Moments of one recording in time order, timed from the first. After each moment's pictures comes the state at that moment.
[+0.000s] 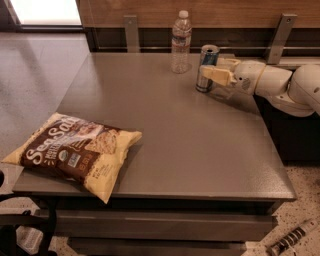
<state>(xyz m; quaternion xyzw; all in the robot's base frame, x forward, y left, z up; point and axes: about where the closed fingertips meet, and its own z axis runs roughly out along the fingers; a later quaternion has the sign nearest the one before) 0.724 -0.173 0.885 -0.31 0.66 0.31 0.61</state>
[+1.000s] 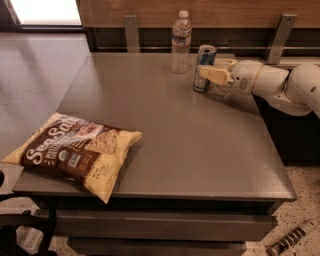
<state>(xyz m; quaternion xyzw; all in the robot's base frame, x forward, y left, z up) 0.724 -0.167 0.886 -0.31 0.66 0.31 0.61</state>
